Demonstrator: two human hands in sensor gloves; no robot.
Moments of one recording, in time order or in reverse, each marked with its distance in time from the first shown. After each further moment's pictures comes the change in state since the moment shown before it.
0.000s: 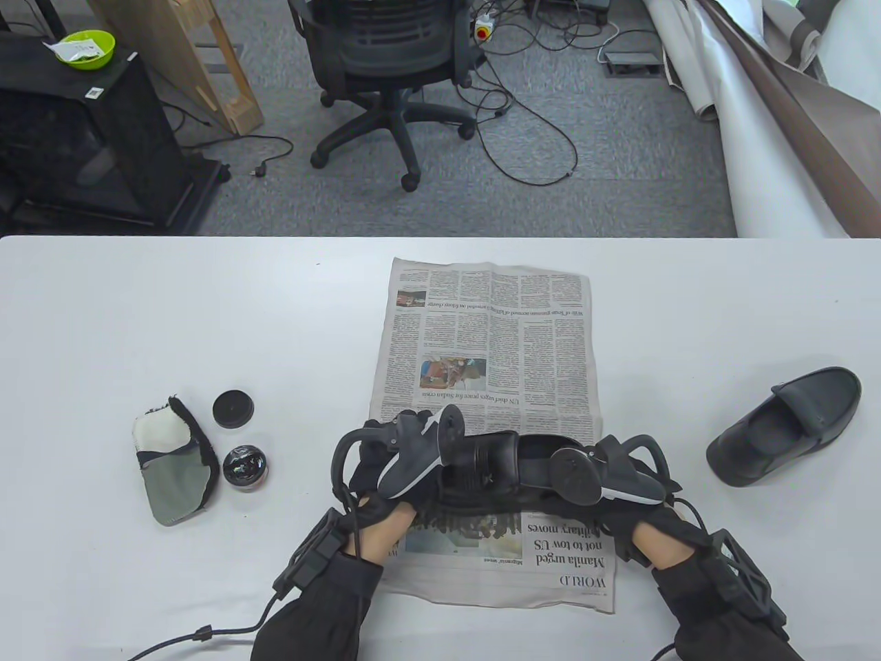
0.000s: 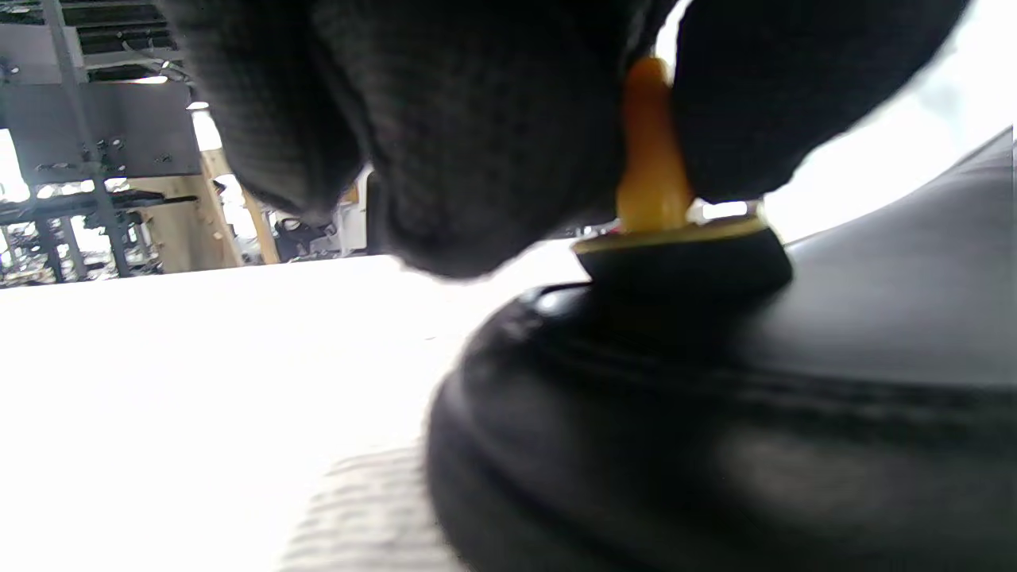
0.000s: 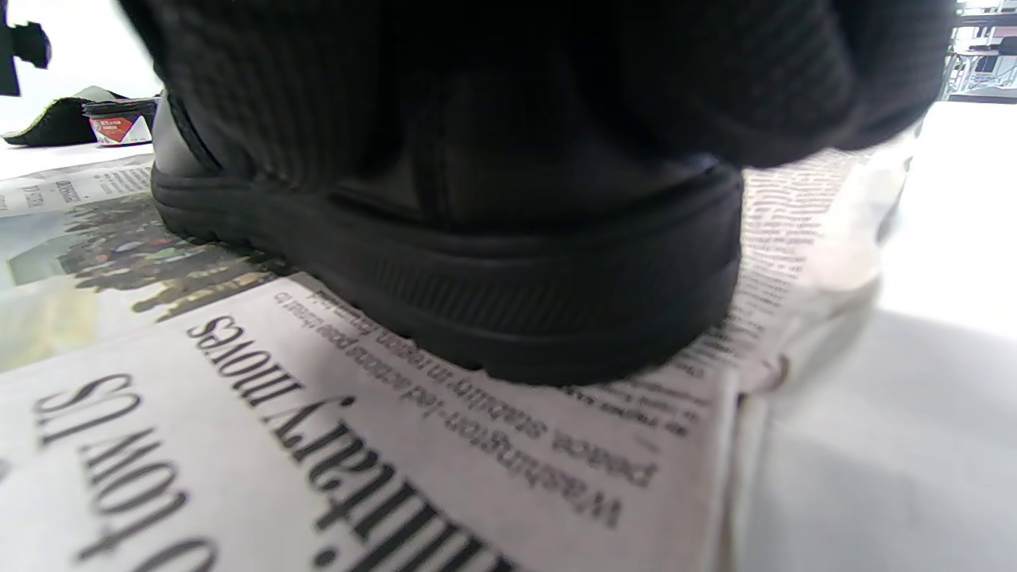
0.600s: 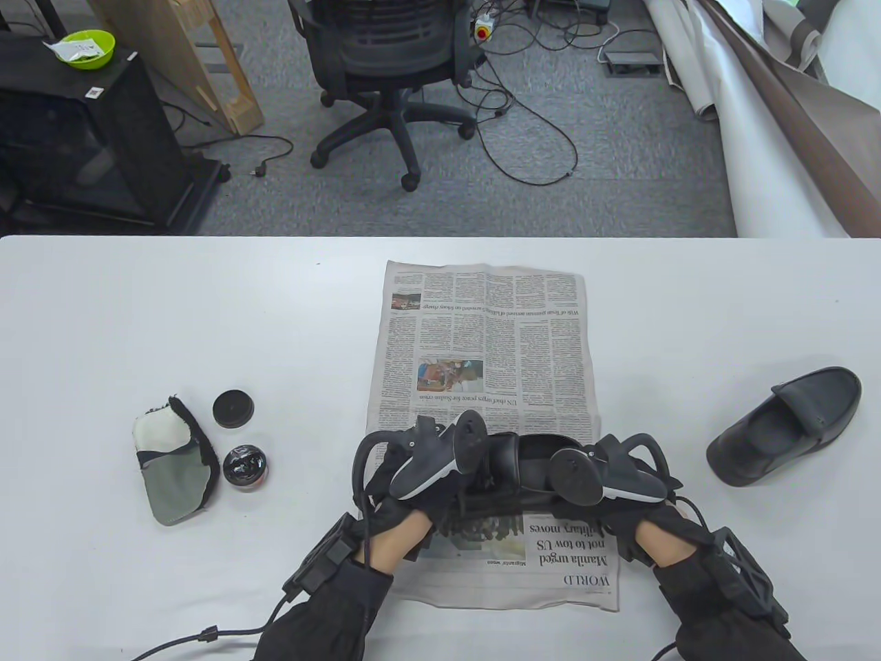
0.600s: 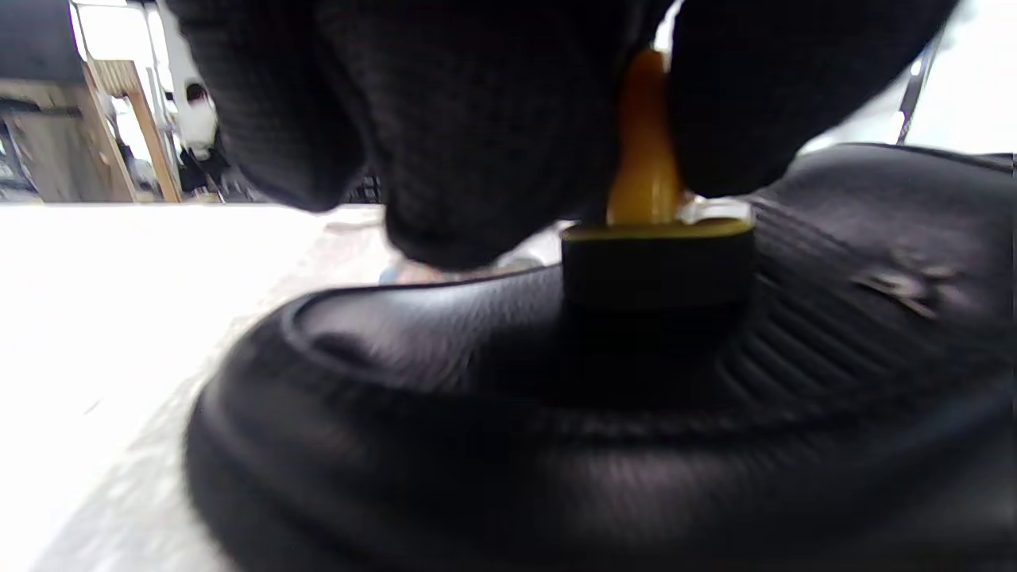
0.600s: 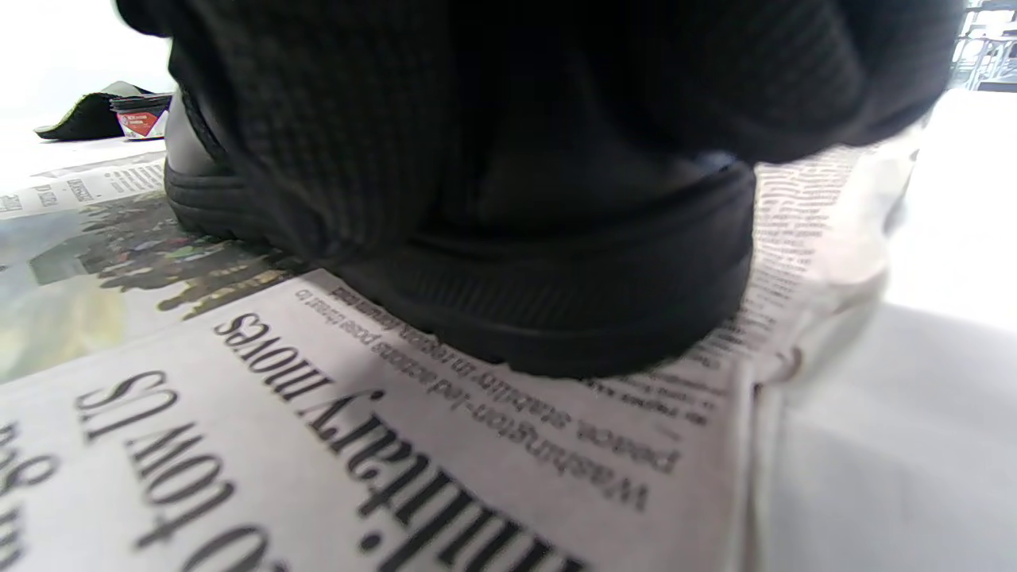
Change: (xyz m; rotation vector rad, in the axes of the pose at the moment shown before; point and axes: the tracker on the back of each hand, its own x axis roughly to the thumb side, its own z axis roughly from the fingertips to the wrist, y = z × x) left_hand 0.034 0.009 0.010 -0.035 -0.132 0.077; right_hand -0.001 0.000 -0.001 0.026 -0.041 -0.007
